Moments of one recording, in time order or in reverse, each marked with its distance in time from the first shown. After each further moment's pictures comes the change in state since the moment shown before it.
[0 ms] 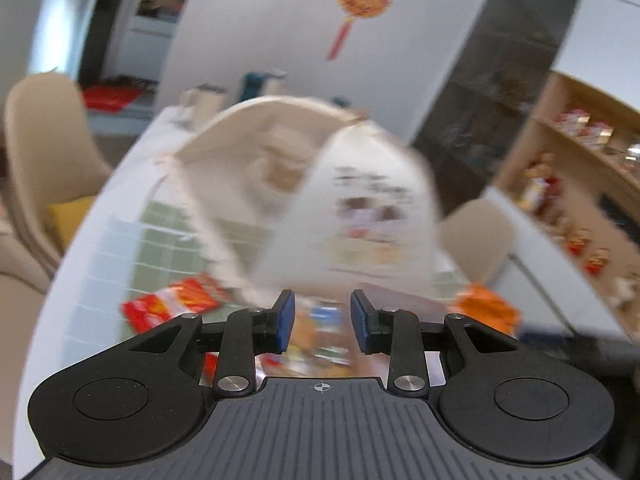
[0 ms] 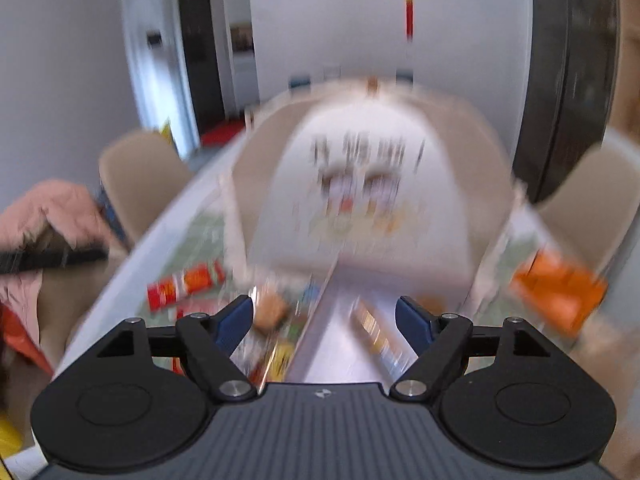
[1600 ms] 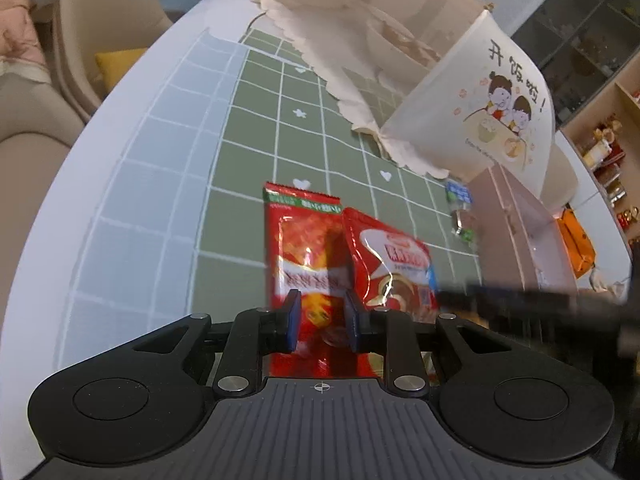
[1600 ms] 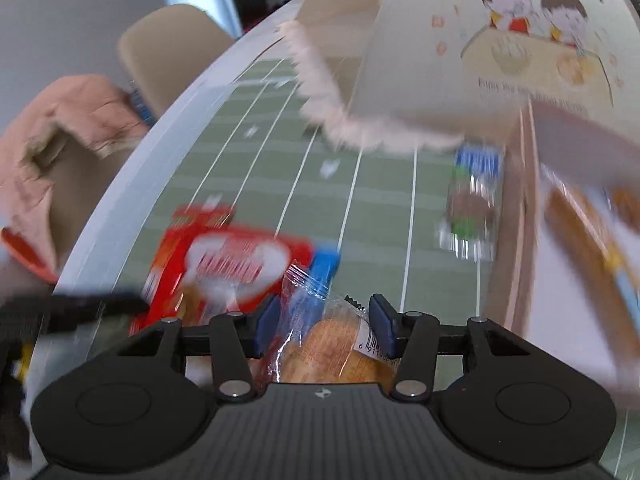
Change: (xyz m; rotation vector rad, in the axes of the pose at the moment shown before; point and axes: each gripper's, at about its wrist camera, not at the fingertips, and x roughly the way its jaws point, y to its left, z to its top) left arm 0.053 0.118 -0.092 -0.180 0.303 0.073; right arm 0.165 0.101 -0.068 -0.044 0.310 0.173
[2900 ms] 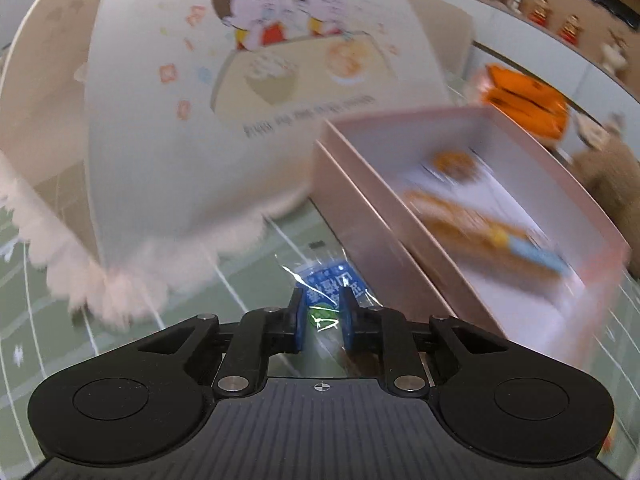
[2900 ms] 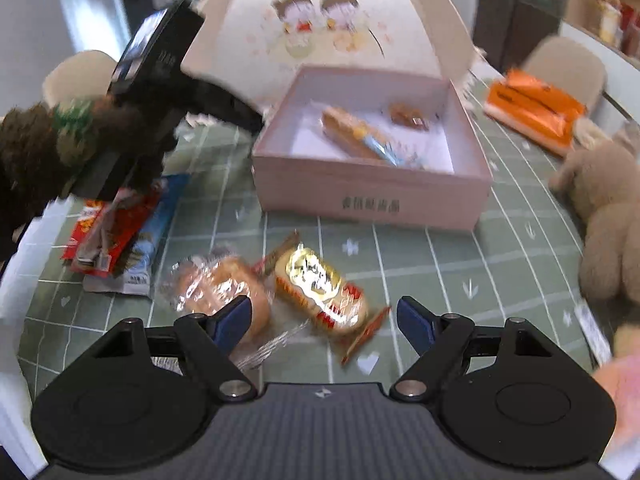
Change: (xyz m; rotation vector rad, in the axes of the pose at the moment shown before) left arm 0.154 -0.176 0.060 0.724 0.122 -0.092; right arm -0.130 -0.061 -0.119 0.165 -0.116 -0.272
